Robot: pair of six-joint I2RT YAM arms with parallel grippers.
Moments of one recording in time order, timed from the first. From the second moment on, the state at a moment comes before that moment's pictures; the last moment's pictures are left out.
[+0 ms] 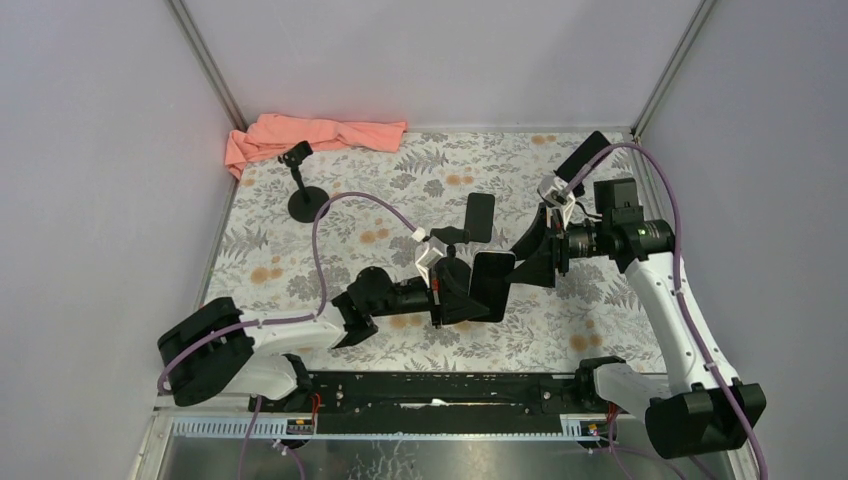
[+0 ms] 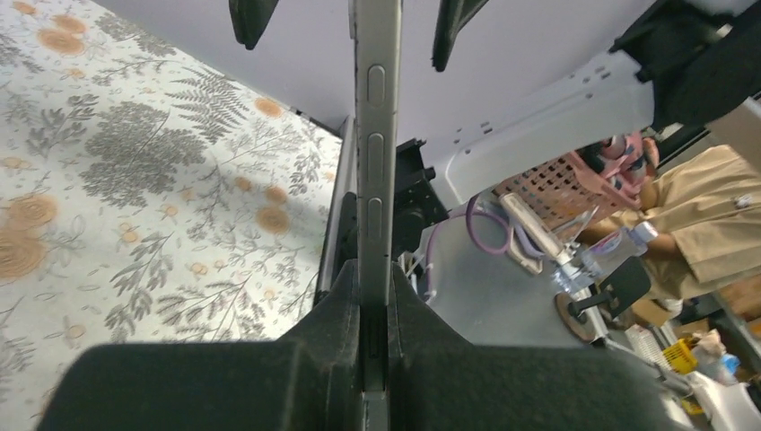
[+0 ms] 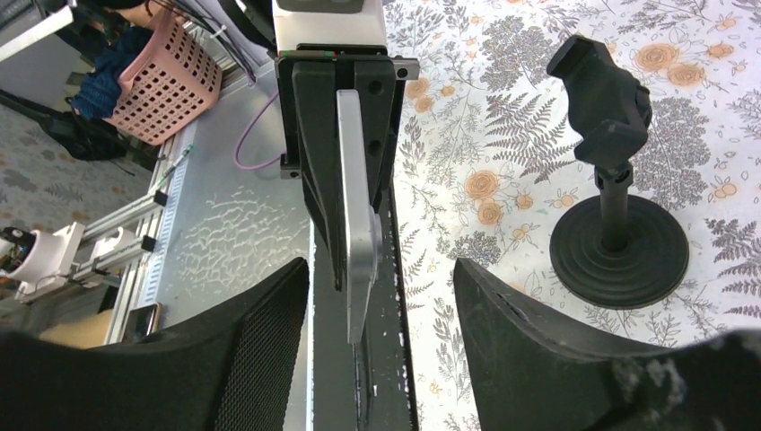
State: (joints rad) left arm -1.02 1.35 0.49 1.04 0.43 -0.69; right arm 0.12 1.05 1.04 -0.88 -1.37 -0.40
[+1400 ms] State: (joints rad) left arm -0.95 1.16 0.51 0.66 0.45 -0.62; right arm 0.28 1.08 1.08 -1.04 -1.17 -0.58
